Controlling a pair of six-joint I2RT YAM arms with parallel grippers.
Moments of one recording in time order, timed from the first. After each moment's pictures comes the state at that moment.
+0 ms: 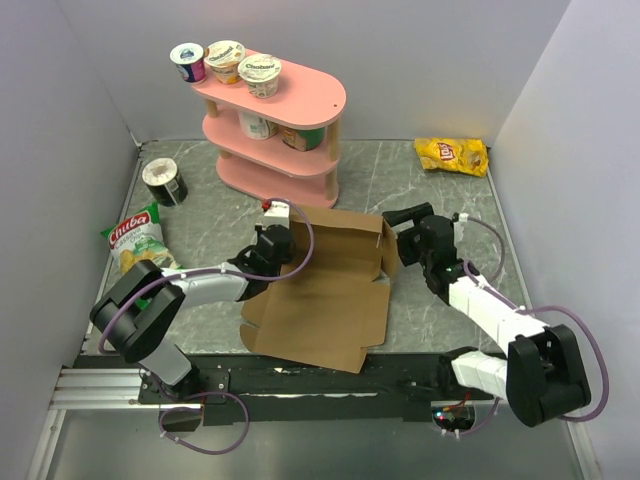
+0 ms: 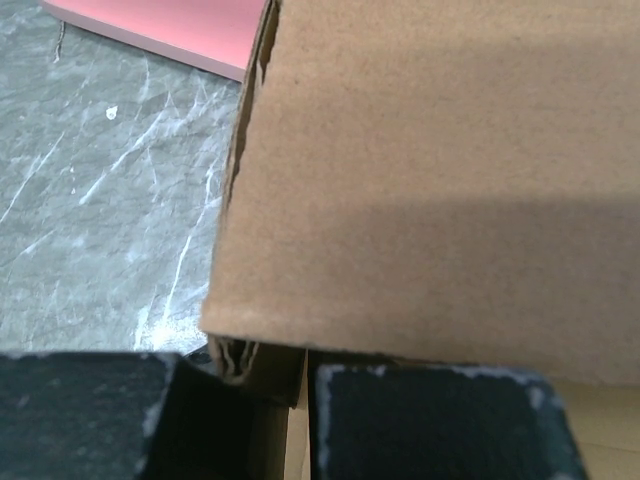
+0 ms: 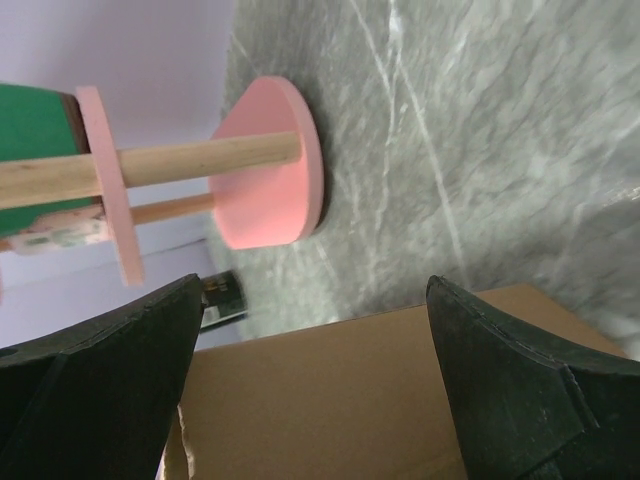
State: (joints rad) left arm -0.75 1.57 0.72 0.38 -0.63 -0.29; right arm 0.29 1.16 0.56 0.12 0.12 1.37
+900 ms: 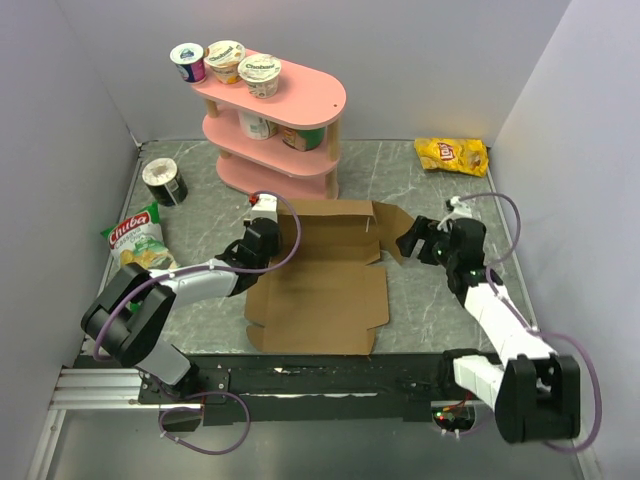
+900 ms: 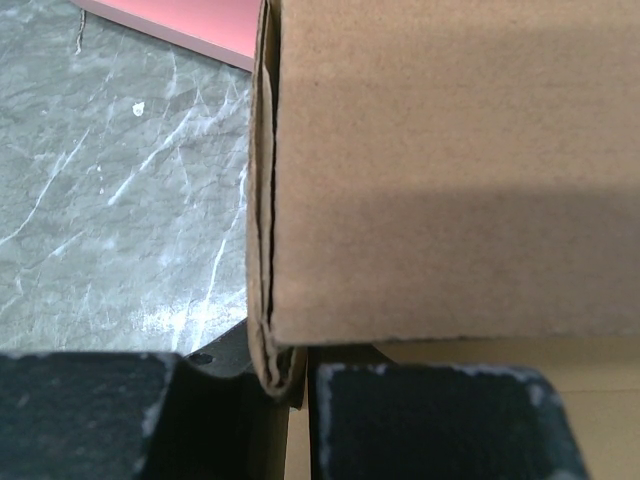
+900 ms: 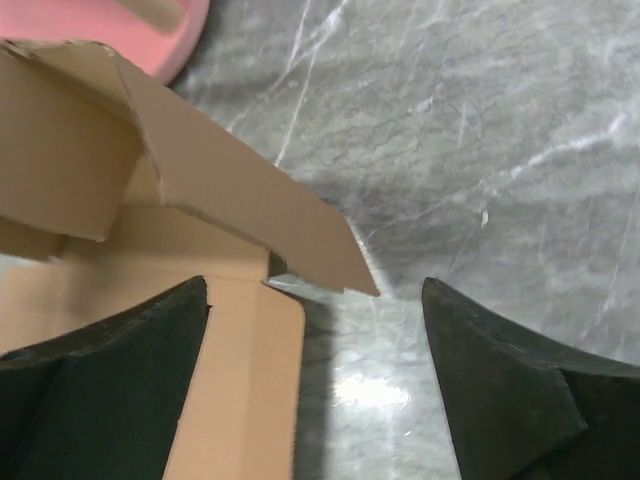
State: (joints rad) left arm -0.65 1.52 0.71 0.34 -0.52 -0.28; right arm 0.04 1.00 0.53 -0.02 -0.23 0.40
